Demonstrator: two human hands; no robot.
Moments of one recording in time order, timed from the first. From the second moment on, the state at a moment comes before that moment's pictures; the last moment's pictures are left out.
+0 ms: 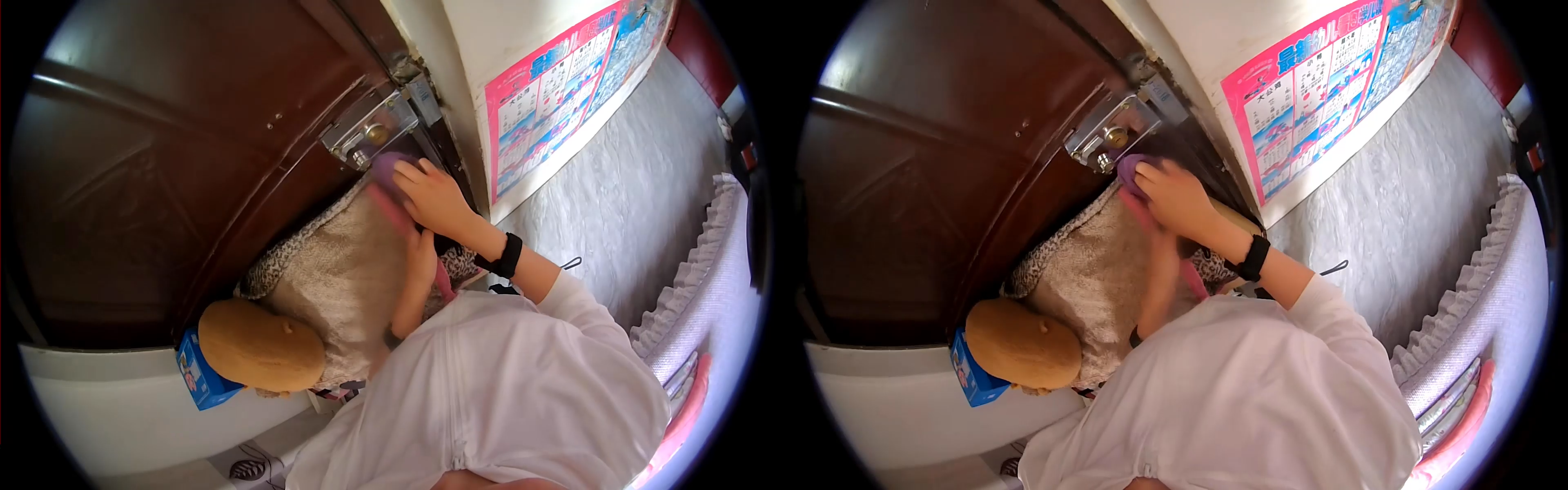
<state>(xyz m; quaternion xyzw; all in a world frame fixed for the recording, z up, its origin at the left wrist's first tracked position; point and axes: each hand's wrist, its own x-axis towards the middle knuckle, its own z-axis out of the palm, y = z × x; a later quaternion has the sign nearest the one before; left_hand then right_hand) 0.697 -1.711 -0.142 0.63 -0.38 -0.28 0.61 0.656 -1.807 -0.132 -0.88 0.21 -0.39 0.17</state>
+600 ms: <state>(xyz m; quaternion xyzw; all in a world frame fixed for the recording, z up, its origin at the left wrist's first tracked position) 0.680 -1.746 -0.164 0.66 -0.43 -0.29 0.55 0.628 -1.843 -0.162 -0.81 0.35 -0.44 0.15</state>
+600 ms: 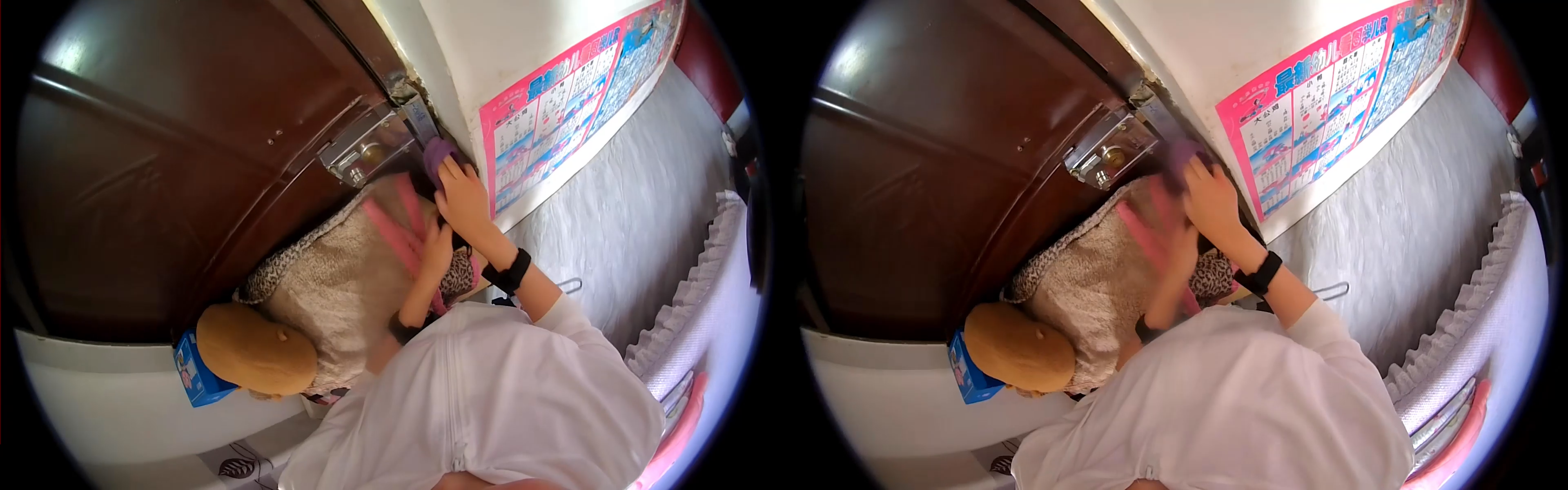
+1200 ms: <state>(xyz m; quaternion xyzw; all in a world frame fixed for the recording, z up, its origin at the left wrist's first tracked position) 0.677 -1.740 -0.181 0.61 -0.43 -0.31 0.59 0.616 -1.838 -0.123 -0.83 0.29 -0.44 0.17</state>
